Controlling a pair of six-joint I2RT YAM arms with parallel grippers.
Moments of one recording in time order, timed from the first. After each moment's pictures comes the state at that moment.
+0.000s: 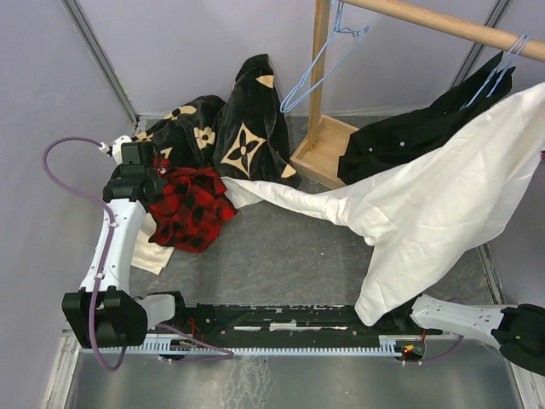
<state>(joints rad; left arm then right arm) 0.03 1.18 1.11 -0.69 -0.38 -0.50 0.90 0.95 2.16 -0.49 0.69 -0.44</state>
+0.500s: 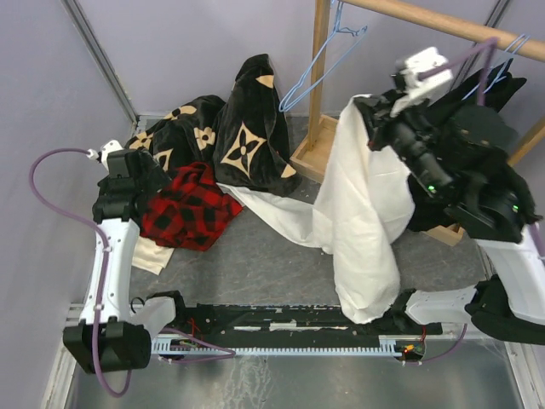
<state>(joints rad) 0.10 1.07 1.08 -0.69 -0.29 -0.48 0.90 1.21 2.04 -0.68 0.43 -0.17</state>
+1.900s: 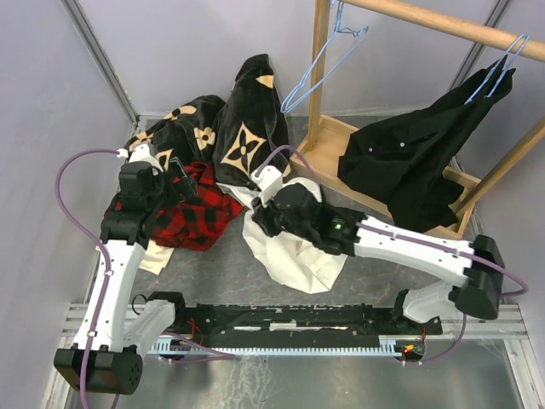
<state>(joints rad) -0.05 0.89 0.97 -0.62 -0.03 -0.39 1.12 1.37 1.21 -0.25 0.23 0.20</state>
